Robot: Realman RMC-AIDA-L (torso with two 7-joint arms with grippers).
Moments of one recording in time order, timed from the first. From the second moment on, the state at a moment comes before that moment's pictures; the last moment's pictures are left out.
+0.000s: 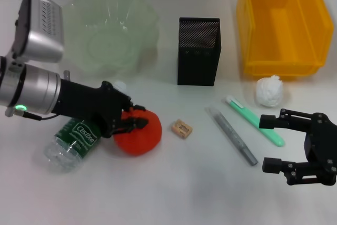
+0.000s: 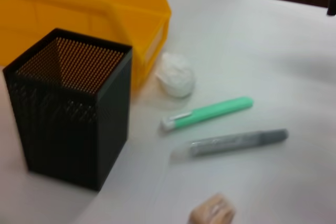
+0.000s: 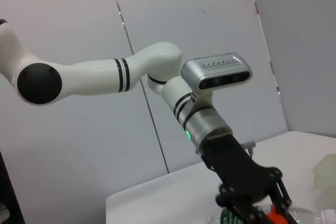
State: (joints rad) left arm -0.58 -2.07 1.05 0.89 2.17 1.54 -1.52; right arm 0.34 2.04 -0.68 -0.61 -1.93 -1.97 1.17
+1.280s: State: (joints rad) left arm -0.53 -2.04 0.92 0.80 1.61 1.42 -1.50; right arm 0.37 2.04 -0.65 -0.72 -1.94 -1.95 1.42
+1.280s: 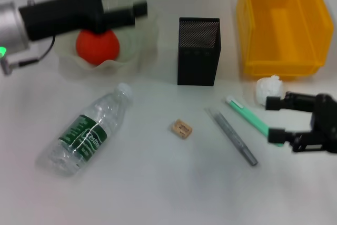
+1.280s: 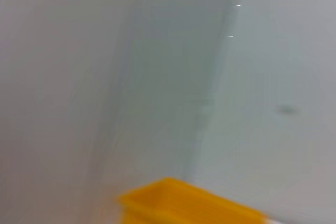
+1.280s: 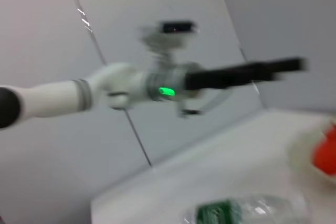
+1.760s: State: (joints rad) left arm -0.50 -2.03 0.92 0.83 1.84 1.78 -1.47; right arm 0.55 2.04 -0.79 -1.45 -2.43 -1.99 2.27
